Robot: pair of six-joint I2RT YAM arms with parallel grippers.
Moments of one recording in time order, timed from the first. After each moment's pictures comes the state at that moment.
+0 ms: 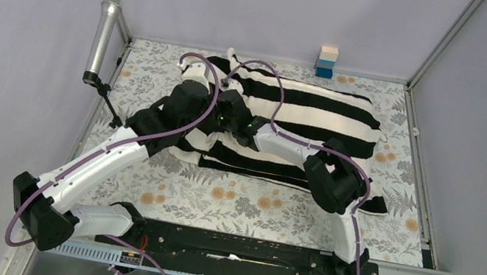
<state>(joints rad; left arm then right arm) -0.68 1.15 1.14 -0.49 -0.31 -0.61 0.88 2.14 1.59 0.00 0.06 0.73</state>
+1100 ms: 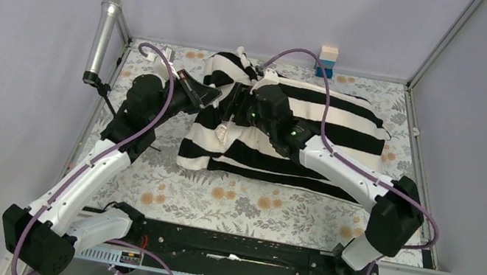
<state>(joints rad) -0.39 0.99 0.95 -0.06 0.20 -0.85 0.86 1.64 1.34 -0.03 0.07 0.71</state>
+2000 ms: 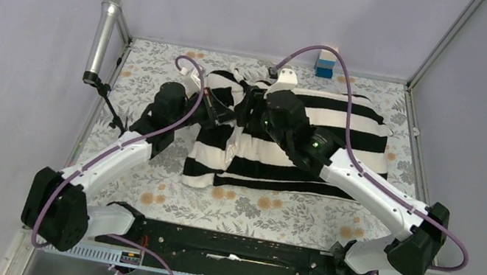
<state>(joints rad) -0.41 1.17 0.83 0.14 0.43 -0.87 0.94 1.46 1.37 -0.31 0.32 0.54</state>
